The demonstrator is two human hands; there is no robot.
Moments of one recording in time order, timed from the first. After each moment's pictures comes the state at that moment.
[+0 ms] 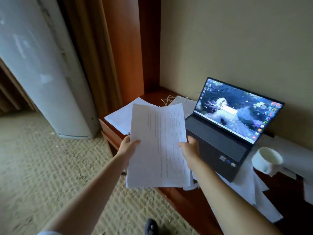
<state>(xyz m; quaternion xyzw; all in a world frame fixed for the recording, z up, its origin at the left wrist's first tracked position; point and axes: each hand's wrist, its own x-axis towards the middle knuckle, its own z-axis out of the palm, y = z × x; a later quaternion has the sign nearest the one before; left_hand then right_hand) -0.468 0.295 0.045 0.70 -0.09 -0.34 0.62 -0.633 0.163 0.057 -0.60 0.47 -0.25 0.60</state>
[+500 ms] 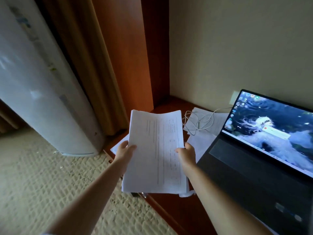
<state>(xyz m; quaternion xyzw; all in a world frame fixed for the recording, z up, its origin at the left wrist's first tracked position) -0.247 0.199 0.043 0.78 -0.09 -0.30 0.54 -0.413 0.073 0.030 -0.55 0.51 -0.21 0.63</state>
